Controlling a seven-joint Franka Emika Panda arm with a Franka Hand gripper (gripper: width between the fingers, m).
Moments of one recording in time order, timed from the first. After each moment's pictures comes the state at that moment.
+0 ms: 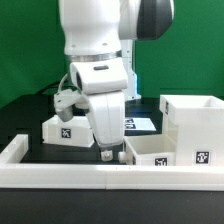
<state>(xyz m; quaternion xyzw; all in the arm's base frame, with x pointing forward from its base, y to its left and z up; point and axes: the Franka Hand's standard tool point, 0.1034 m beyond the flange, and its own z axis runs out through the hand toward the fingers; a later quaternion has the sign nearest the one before) 0.581 -0.062 0.026 -0.64 -0.76 -0.02 0.08</state>
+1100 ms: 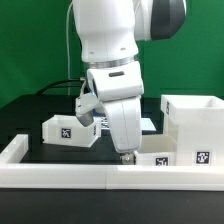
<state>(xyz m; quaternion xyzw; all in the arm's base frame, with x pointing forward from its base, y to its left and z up) 0.584 -0.022 0.025 -0.69 -0.72 -0.03 0.10</state>
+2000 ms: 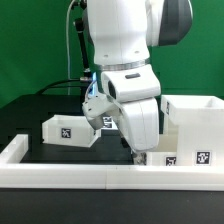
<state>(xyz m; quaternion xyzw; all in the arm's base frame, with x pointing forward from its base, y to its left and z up) 0.581 -0.010 0.018 -0.65 -0.76 -0.04 0.07</state>
